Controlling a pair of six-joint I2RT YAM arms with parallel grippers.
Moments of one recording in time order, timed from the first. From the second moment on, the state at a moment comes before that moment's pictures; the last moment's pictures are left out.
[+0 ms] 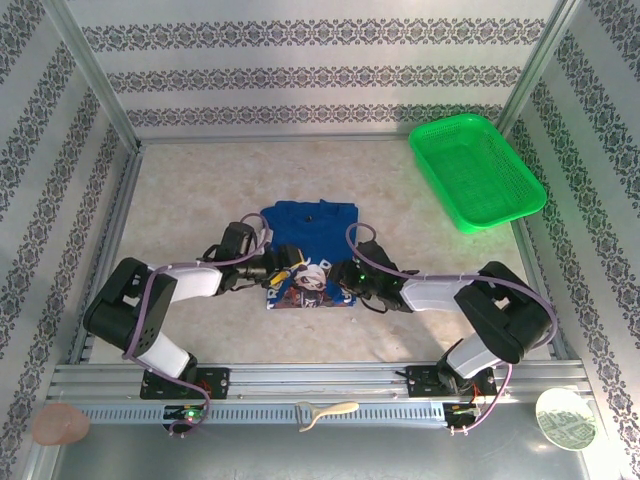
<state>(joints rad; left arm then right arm) -0.39 1.55 0.55 0.27 0.61 -0.97 0.71 1.53 0.49 0.26 -0.14 1.14</state>
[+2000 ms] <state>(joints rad) -0.31 1.91 1.27 -0.65 0.31 -0.56 0.58 1.82 1.07 -0.36 0.00 0.73</state>
